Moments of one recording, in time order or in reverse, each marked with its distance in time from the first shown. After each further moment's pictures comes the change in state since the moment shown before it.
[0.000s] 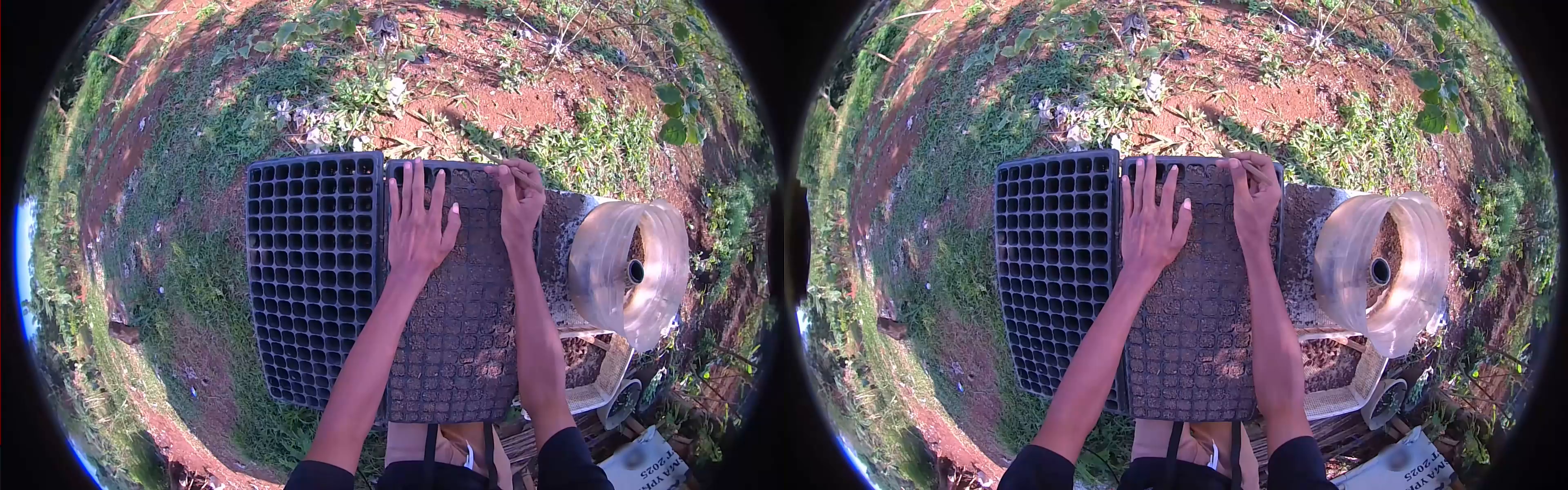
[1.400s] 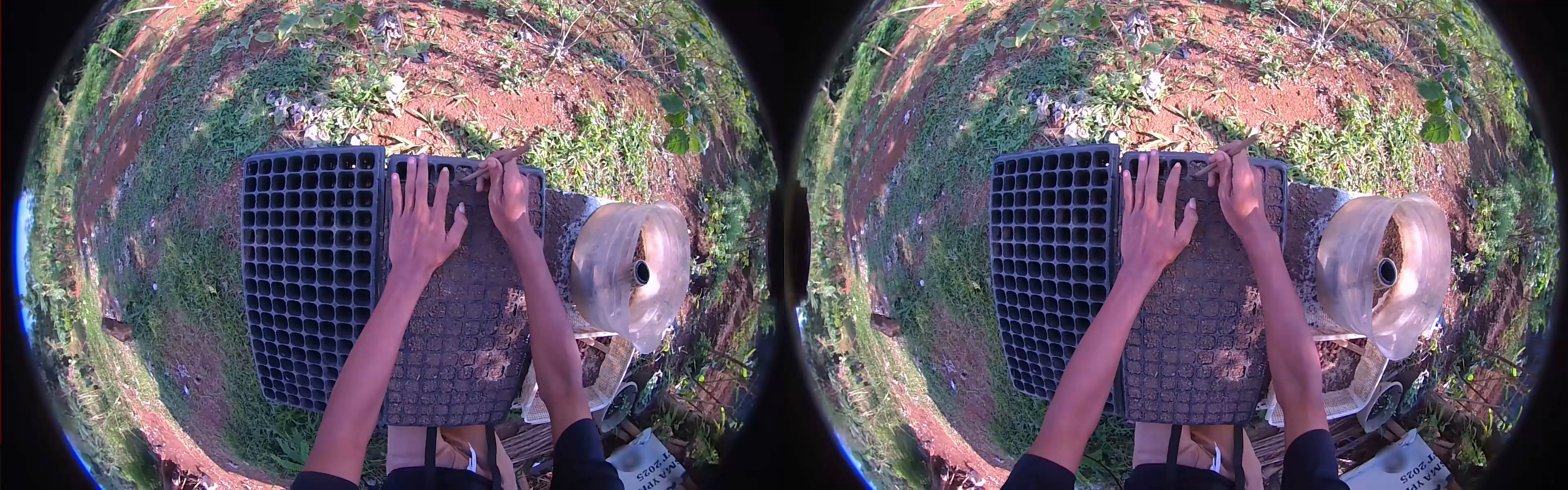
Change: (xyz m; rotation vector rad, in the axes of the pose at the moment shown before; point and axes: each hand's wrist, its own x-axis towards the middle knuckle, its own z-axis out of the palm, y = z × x) left_hand 0.000 0.000 0.002 -0.004 0.005 0.009; right_hand 0.013 0.001 0.010 -0.408 -0.268 -0.151
